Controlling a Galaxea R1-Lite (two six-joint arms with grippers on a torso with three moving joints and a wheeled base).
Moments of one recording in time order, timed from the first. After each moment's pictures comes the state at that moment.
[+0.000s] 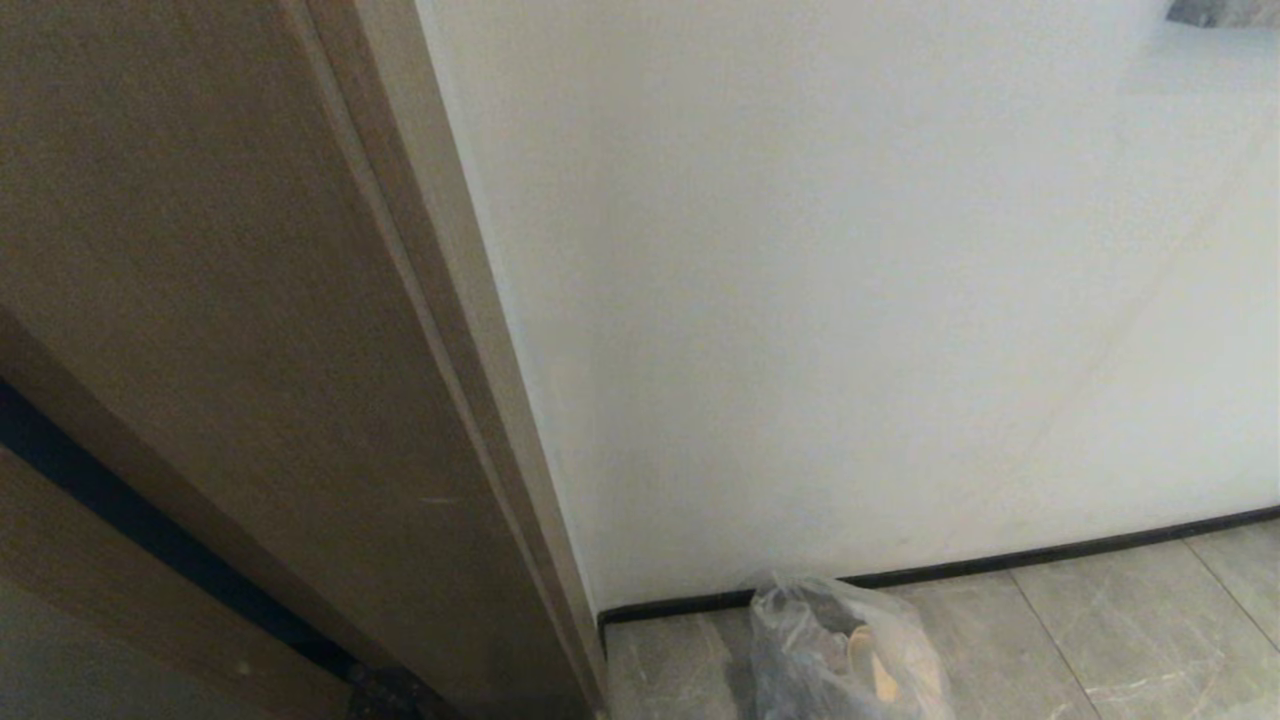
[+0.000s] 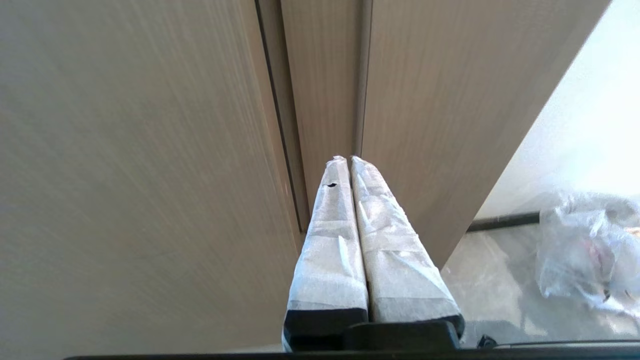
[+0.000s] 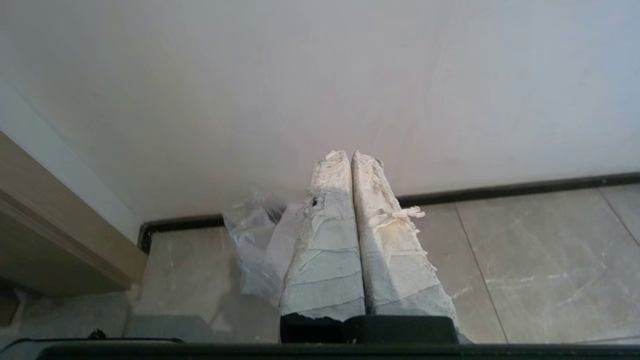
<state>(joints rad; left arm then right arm) 0.00 0.00 0.00 0.00 0.00 0.00 0.00 0.00 0.00 0.00 -0.01 -0.02</state>
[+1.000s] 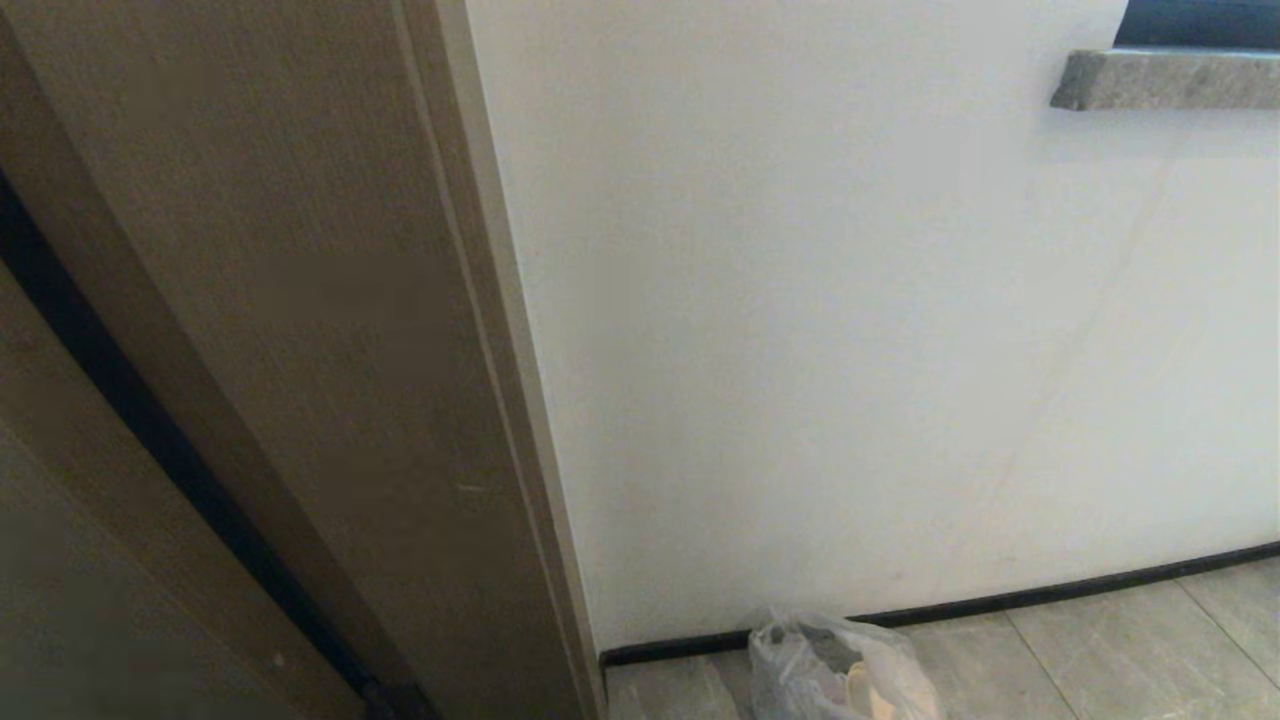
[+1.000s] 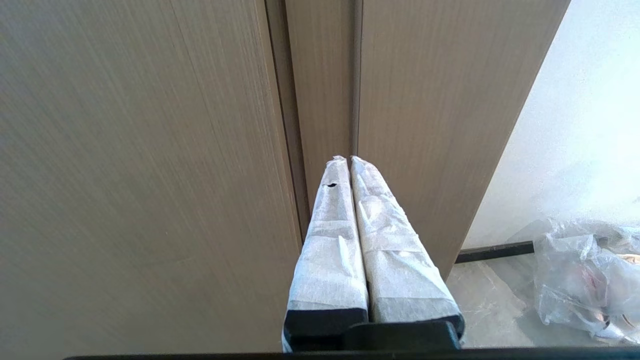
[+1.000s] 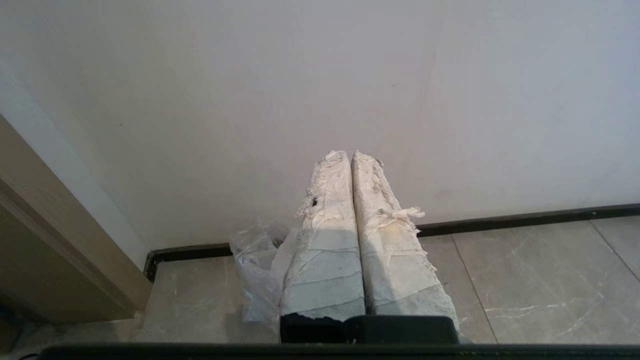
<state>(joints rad) 0.00 0.00 0.00 0.00 0.00 0.01 0.00 0.00 0.00 0.00 -0.01 -0.02</state>
